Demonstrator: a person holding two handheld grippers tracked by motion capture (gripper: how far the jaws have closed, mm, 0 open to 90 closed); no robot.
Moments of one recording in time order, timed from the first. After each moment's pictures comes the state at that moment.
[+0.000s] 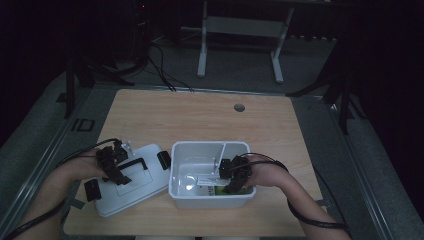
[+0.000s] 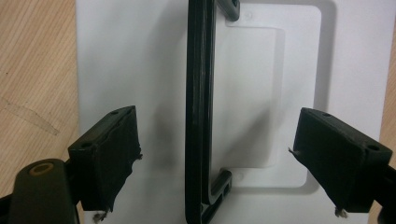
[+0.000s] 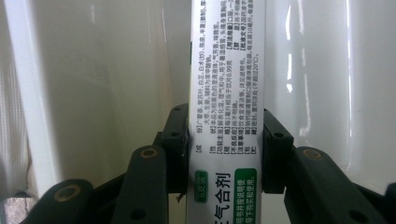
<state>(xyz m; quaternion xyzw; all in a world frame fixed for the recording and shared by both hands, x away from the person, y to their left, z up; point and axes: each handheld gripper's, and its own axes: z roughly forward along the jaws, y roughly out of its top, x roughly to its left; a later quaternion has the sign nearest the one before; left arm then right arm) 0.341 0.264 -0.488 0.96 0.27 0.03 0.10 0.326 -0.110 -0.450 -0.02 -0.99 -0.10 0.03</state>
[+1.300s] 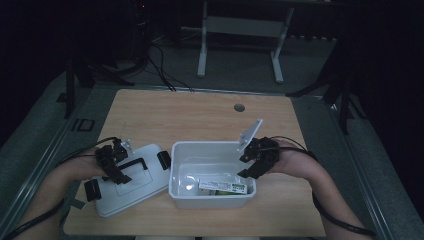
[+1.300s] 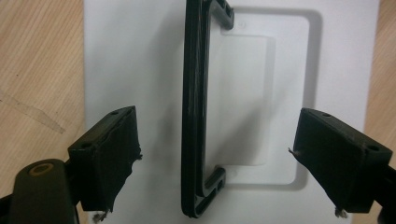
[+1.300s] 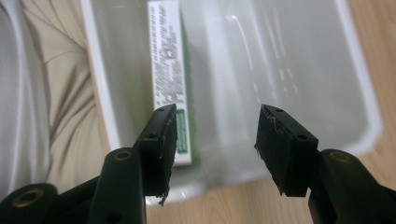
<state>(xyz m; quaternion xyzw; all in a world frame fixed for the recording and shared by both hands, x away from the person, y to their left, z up) 0.338 0.263 -0.480 0.96 0.27 0.04 0.10 0.332 -0.167 -0.372 -0.08 -0.98 -0.19 -0.02</state>
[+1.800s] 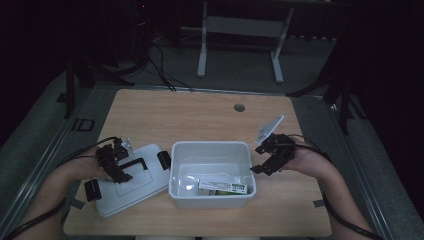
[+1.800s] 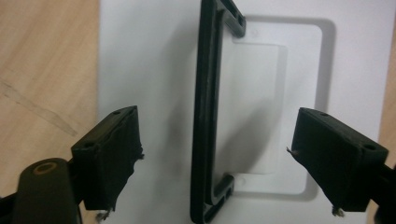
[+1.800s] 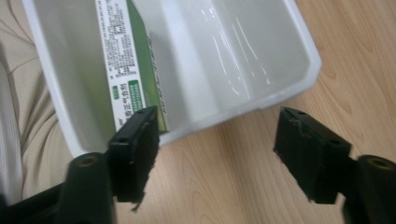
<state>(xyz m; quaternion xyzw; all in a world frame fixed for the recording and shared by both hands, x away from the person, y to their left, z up) 0.339 0.260 -0.480 0.95 0.29 0.06 0.10 0.348 -0.212 -0.380 -0.14 -0.97 -0.21 -0.04</state>
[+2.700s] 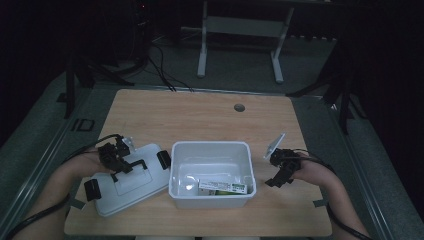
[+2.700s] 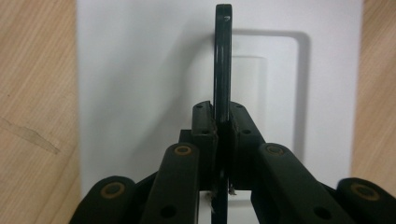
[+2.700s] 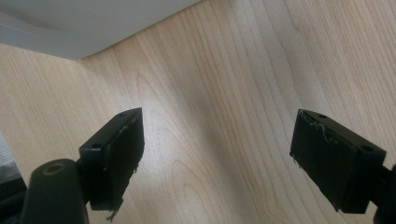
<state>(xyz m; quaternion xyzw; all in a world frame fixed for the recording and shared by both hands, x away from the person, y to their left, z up) 0.350 0.260 -0.479 0.95 0.27 0.01 0.12 0.365 -0.257 -0.467 -0.18 -0.98 -0.12 -0.02</state>
